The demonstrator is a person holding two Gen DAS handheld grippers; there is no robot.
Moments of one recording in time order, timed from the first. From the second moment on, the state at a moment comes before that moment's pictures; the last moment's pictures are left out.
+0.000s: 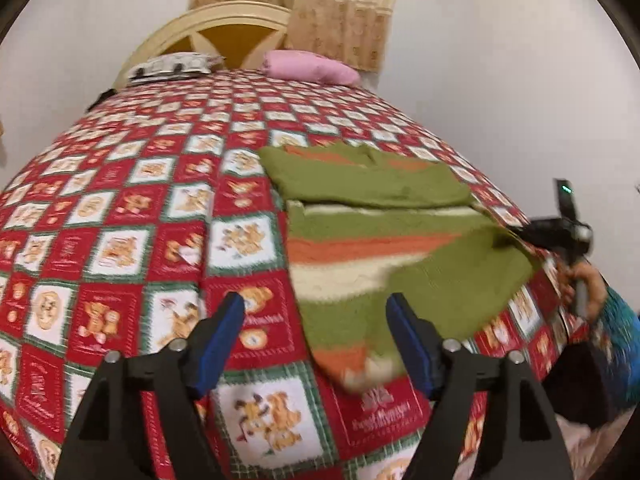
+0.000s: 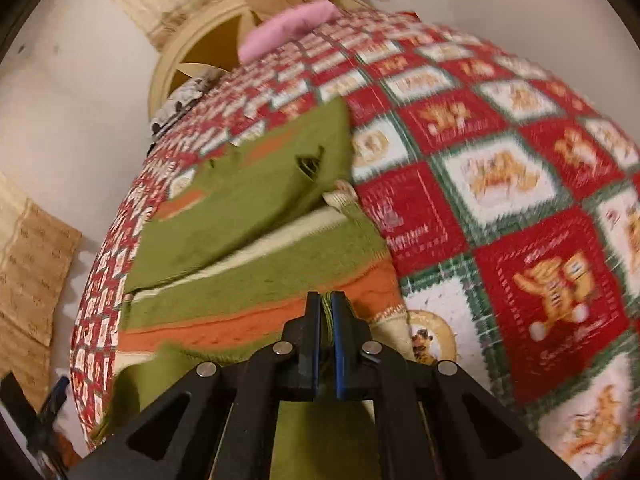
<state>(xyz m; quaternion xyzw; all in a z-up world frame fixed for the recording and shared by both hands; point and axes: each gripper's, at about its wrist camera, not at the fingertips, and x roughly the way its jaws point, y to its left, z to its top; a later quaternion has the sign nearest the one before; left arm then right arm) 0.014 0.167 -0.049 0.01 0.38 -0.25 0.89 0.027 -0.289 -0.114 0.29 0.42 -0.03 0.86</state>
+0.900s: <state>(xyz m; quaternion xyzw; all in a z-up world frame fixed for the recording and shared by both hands) 0.049 0.120 -0.121 -0.07 0.45 -0.34 0.82 -0.045 -0.305 -0.068 0.31 0.30 0.00 0.90</state>
